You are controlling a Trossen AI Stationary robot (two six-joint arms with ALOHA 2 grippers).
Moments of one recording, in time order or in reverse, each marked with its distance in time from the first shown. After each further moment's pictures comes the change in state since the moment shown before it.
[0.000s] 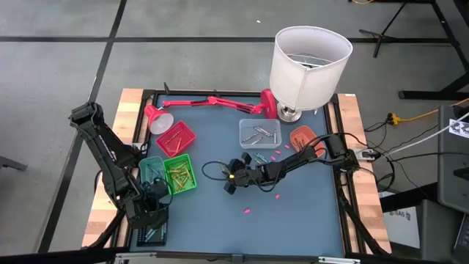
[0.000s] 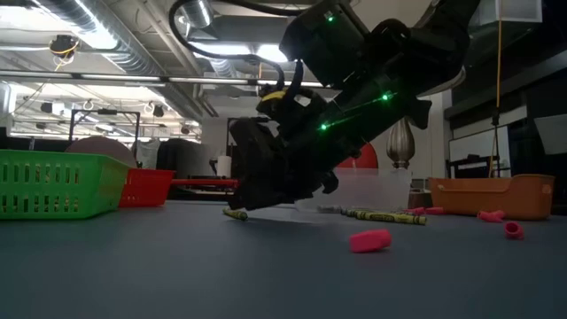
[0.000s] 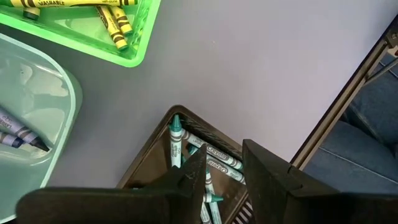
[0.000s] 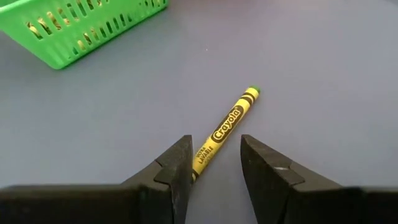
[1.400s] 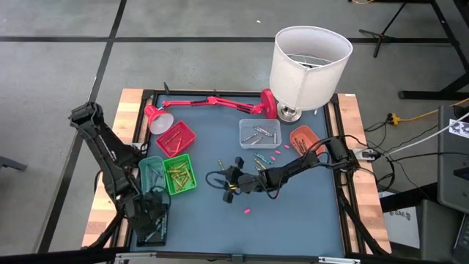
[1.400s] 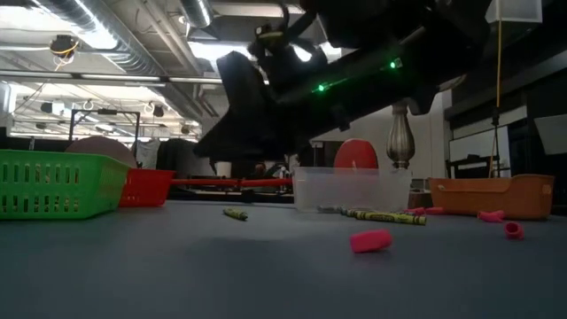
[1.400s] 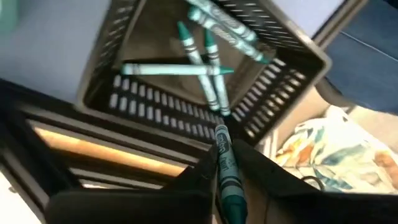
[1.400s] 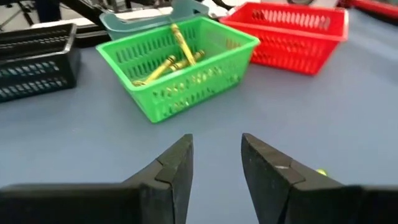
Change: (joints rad) left arm 0.006 -0.001 0.000 0.029 0.470 0.017; right arm 0.063 -0.002 0.001 0.287 0.000 -0.233
